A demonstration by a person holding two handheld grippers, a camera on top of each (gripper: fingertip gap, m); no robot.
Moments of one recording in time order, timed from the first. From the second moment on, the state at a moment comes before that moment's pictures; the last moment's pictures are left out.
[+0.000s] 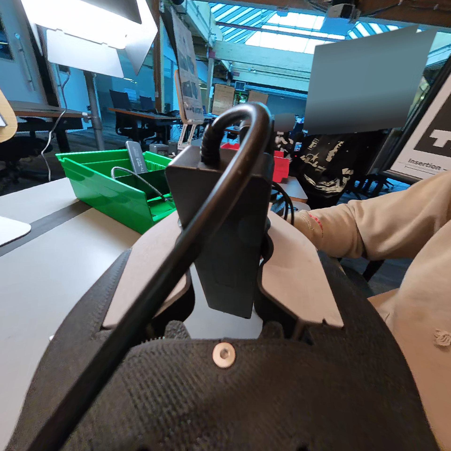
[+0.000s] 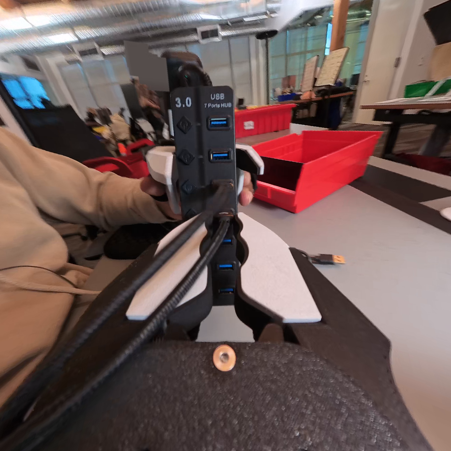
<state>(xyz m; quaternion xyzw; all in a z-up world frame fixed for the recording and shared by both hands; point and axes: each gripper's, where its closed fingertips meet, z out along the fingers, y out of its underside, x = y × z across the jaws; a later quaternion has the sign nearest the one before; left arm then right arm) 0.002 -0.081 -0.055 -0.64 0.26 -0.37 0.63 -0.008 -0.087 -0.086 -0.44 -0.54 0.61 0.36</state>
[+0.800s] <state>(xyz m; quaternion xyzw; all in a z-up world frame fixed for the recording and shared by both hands) 0.015 -0.087 -0.072 -0.66 0.31 -0.36 0.59 -0.001 -0.086 -0.063 -0.41 -0.53 0.64 0.39</state>
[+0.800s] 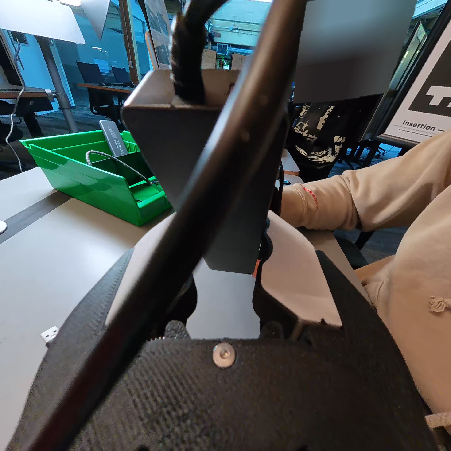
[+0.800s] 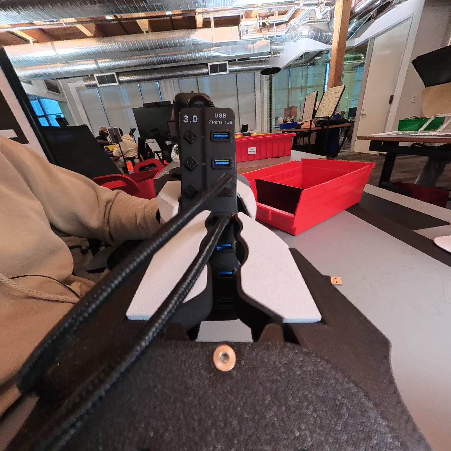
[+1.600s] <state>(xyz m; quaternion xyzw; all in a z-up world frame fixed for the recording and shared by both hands) -0.033 -0.097 -0.082 -0.67 0.24 -0.35 0.60 0.121 0.182 -0.076 -0.75 -0.59 0.07 0.30</state>
